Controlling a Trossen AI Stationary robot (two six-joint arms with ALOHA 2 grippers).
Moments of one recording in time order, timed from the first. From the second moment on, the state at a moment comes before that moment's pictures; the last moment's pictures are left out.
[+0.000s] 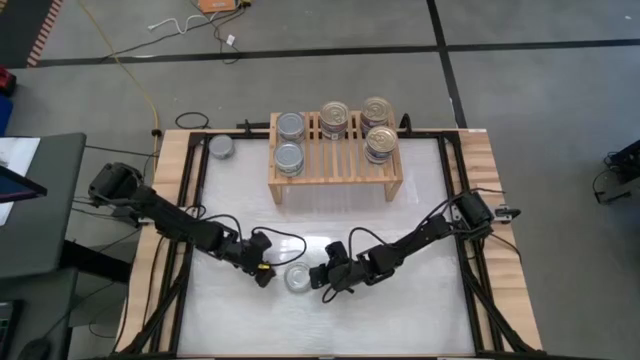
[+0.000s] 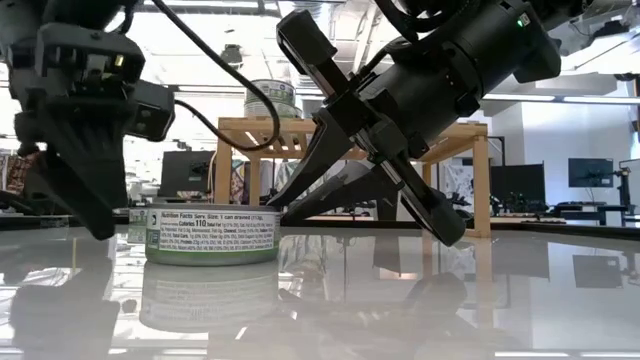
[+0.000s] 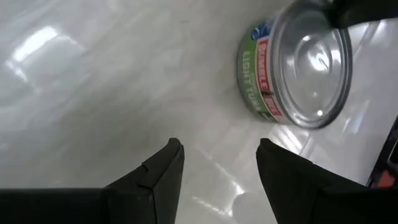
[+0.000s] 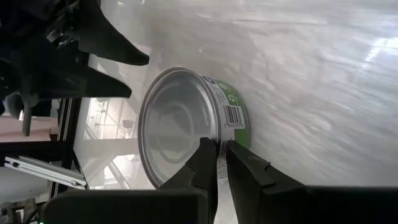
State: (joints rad) left arm -0.43 1.39 0.59 -0.09 -0.10 -1.23; right arm 0.40 2.03 1.14 0.19 0.38 1.52
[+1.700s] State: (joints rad) left arm -0.59 1.60 0.38 0.76 -0.39 -1.69; right arm 0.39 2.03 1.15 0.17 0.34 1.51
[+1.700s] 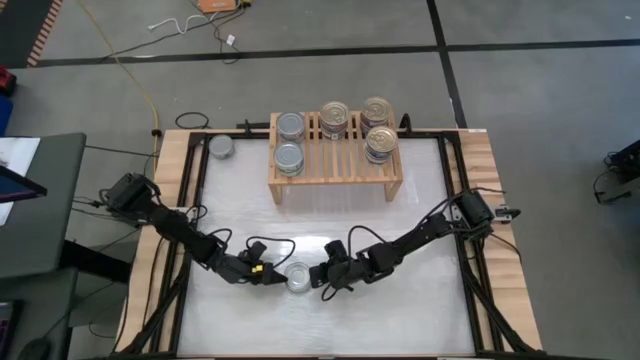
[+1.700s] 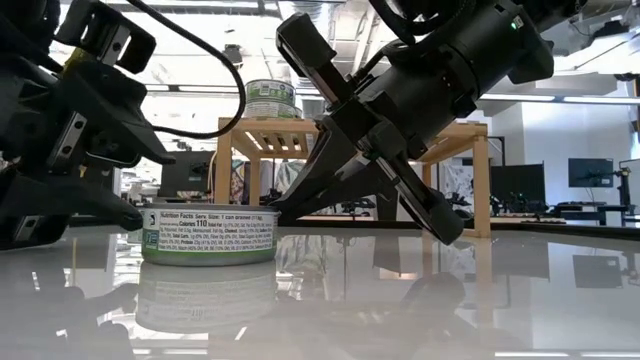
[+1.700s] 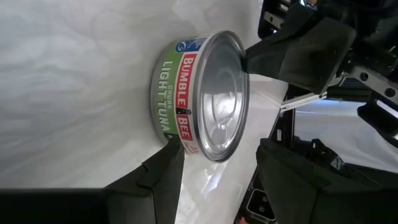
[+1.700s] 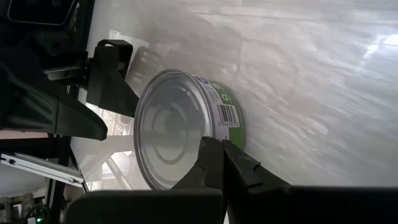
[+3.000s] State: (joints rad) left arm -0.59 1.61 0.38 0.76 -0.37 -1.65; right arm 0.38 1.96 1.14 0.06 0.34 1.46
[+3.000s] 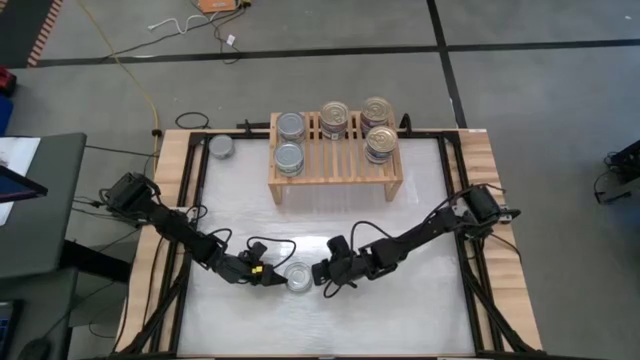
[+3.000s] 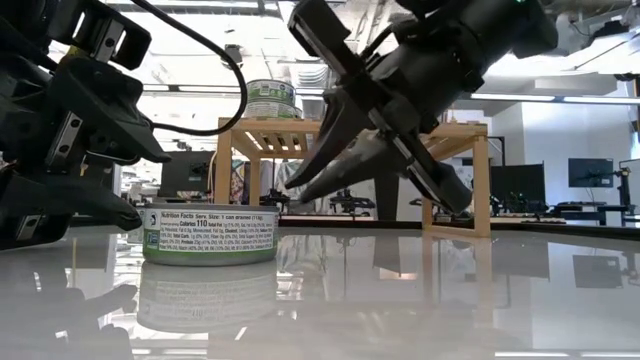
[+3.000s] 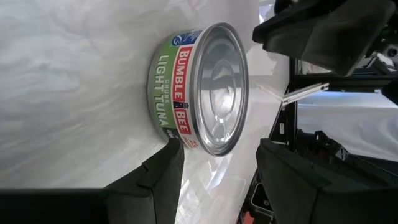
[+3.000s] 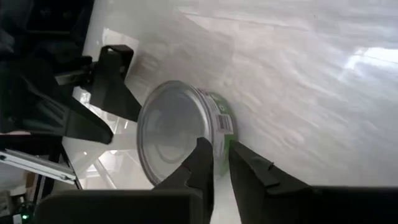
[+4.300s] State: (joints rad) left arm -0.56 1.61 0.38 0.76 -0.37 -1.60; right arm 0.38 2.08 1.17 0.23 0.36 1.50
